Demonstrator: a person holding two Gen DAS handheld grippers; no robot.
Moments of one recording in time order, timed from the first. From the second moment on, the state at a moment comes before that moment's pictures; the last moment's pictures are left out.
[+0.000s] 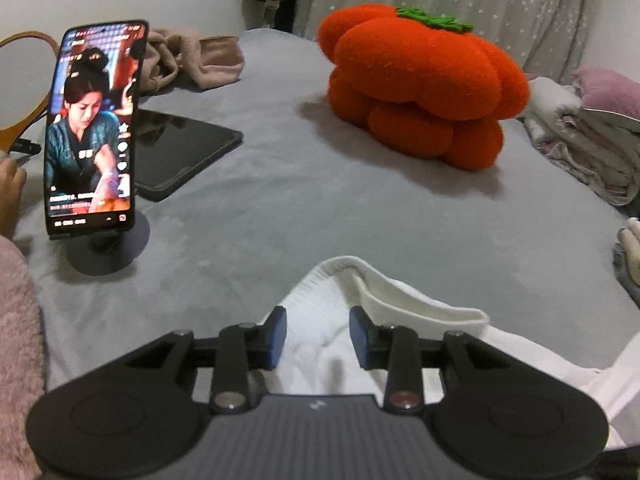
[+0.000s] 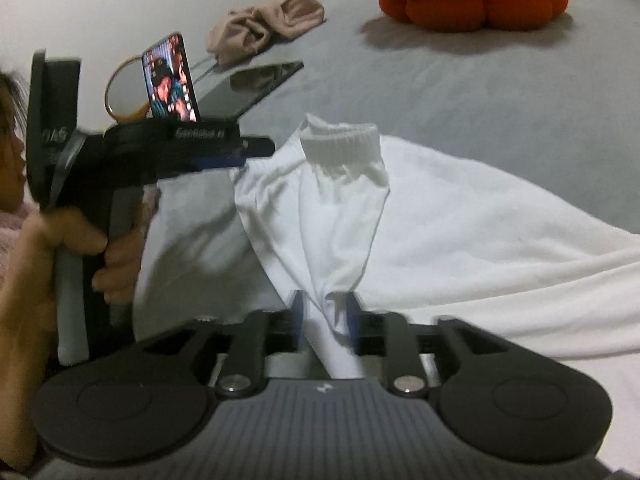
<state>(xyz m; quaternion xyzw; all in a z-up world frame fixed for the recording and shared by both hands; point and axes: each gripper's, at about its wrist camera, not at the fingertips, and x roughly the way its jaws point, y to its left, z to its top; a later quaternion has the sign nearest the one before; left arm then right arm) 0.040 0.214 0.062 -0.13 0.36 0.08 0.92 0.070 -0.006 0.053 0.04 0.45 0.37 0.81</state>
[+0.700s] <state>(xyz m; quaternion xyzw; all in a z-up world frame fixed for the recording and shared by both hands) 0.069 0.130 0.067 -0.15 0.38 0.05 0.91 0.092 -0.050 0.068 0.06 0.46 0.30 0.84</state>
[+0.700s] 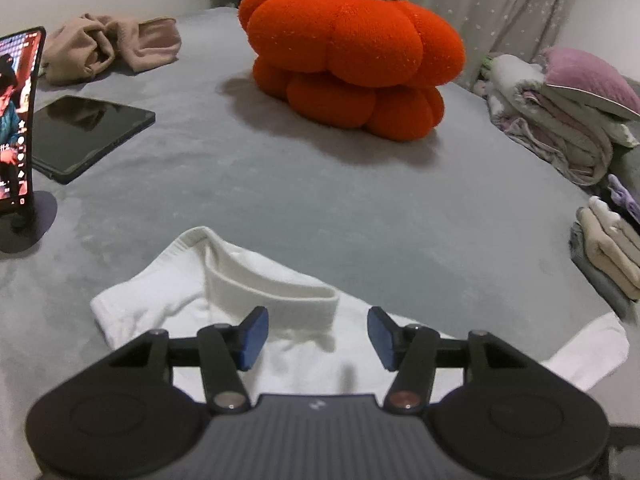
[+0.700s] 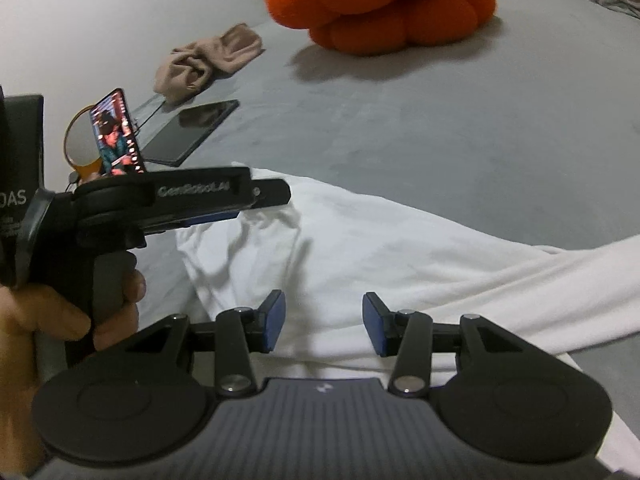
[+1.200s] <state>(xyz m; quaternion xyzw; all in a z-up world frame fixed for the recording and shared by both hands) 0.082 0.115 0.052 -0.17 0.38 0.19 0.89 0.094 -0.056 0.071 0.06 0.46 0.28 0.84</state>
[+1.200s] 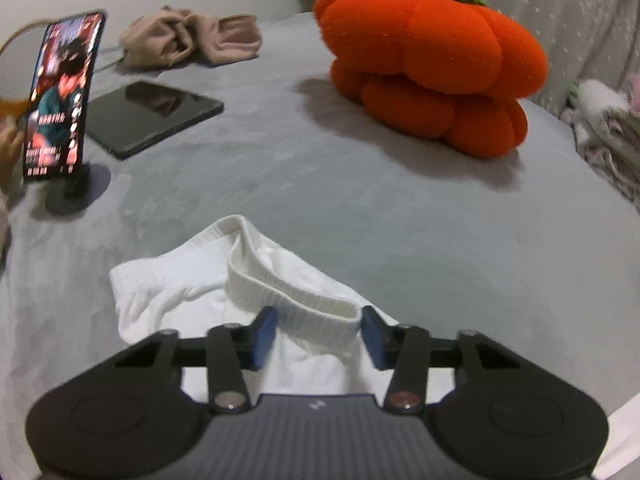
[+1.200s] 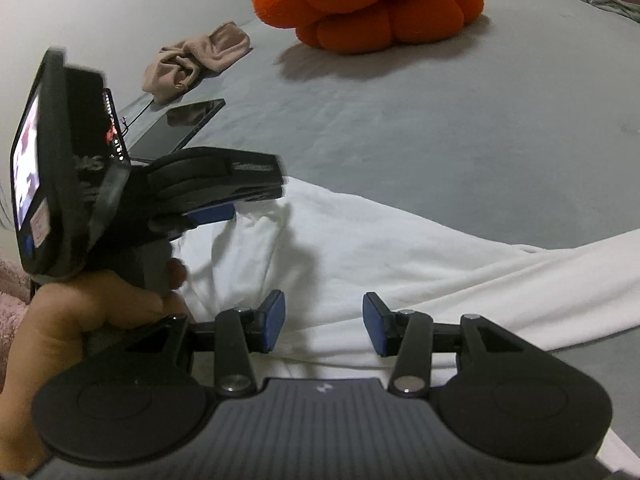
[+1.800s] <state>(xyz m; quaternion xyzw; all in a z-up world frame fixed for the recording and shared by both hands) 0.031 0.216 0.050 -0.29 0.37 0.16 0.87 0.099 -0.081 0.081 0.08 0.45 0.26 0.85</state>
